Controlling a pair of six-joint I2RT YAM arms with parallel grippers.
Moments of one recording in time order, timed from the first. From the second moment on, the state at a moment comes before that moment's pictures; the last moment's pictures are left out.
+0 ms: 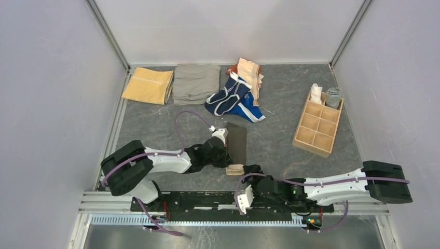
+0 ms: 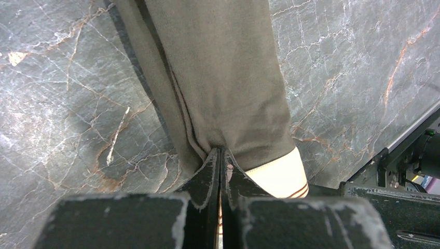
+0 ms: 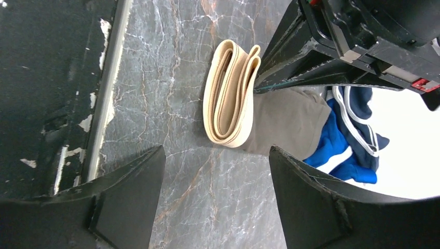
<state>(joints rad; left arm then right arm) -1.00 1.51 0.56 0.20 -0.05 -0.79 1.50 0.97 0.18 0.16 0.36 -0.86</state>
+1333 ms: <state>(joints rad) -1.00 1.52 0.56 0.21 -0.05 -0.82 1.55 1.40 0.23 0.59 0.57 -0.96</state>
